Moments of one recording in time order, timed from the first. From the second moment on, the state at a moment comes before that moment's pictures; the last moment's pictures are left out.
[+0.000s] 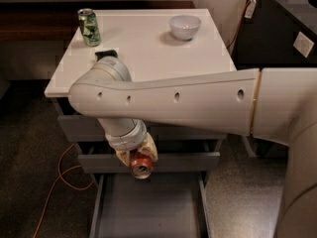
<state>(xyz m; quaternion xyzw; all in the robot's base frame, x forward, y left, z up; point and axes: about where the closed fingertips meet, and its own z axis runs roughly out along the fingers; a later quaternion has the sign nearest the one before) 0.469 0.038 0.707 0.99 0.02 0.00 0.11</state>
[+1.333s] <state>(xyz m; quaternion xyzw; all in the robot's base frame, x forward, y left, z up) 0.485 0.015 0.646 0.99 0.02 0.10 0.07</state>
